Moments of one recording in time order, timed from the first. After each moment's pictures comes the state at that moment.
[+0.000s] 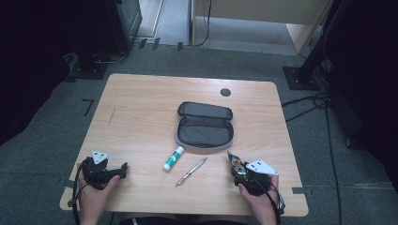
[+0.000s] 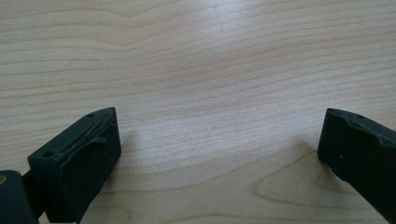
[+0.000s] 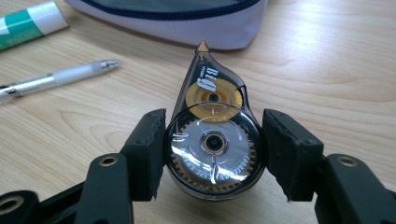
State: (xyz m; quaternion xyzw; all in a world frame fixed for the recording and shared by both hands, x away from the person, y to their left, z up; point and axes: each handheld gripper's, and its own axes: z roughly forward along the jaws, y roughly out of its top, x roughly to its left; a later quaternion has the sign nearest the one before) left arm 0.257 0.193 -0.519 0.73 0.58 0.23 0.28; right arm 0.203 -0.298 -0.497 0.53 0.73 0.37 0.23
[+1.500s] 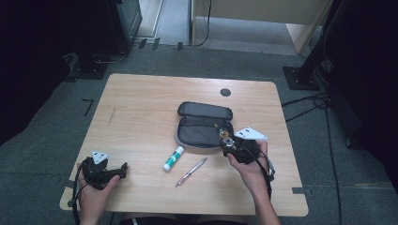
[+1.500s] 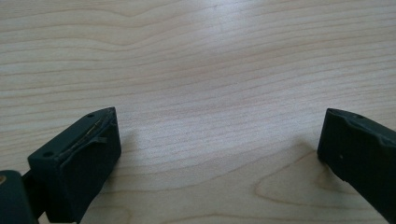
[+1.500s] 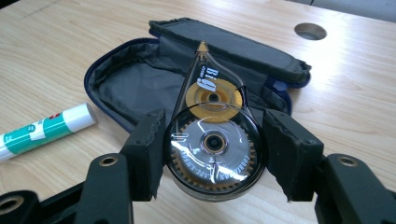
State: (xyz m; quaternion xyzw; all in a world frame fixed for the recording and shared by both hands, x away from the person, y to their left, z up) left arm 0.257 0.193 -0.519 0.73 0.58 0.23 0.28; right arm 0.278 -0.264 -0.435 0.49 0.74 0.40 0.22
